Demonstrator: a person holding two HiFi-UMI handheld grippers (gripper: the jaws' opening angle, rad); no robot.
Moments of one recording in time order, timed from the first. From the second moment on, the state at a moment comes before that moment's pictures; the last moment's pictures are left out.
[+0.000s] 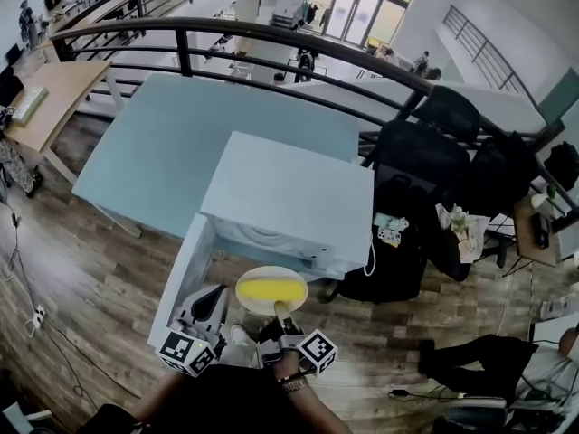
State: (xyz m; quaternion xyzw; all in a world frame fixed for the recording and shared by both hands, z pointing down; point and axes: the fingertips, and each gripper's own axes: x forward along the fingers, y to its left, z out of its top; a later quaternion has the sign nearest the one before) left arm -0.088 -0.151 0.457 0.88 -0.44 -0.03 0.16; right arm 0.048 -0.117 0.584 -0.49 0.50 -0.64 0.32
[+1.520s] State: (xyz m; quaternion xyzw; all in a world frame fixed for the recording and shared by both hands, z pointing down) left arm -0.066 -0.214 0.487 0.88 -0.44 -0.02 0.20; right arm 0.041 -0.224 0.664 -0.50 0.45 -0.66 0.34
